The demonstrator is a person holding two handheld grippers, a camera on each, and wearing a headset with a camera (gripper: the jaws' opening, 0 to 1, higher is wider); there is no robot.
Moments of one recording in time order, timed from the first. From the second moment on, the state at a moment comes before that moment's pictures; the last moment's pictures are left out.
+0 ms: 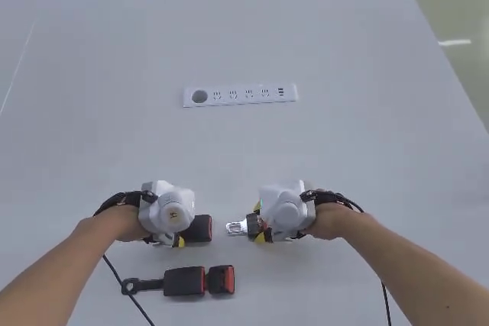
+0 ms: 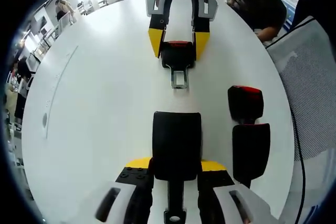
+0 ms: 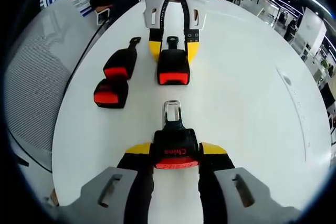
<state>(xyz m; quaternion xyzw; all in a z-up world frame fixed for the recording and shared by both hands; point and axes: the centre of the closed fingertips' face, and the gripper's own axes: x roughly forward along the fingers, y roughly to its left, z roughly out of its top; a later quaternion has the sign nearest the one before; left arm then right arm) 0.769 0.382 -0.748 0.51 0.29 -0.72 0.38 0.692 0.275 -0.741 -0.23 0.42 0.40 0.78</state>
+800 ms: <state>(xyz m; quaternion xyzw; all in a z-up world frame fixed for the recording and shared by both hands) 0.769 0.381 -0.748 0.51 0.28 -0.71 0.38 0.679 0.256 -0.742 -0.23 0.42 0.39 0.79</state>
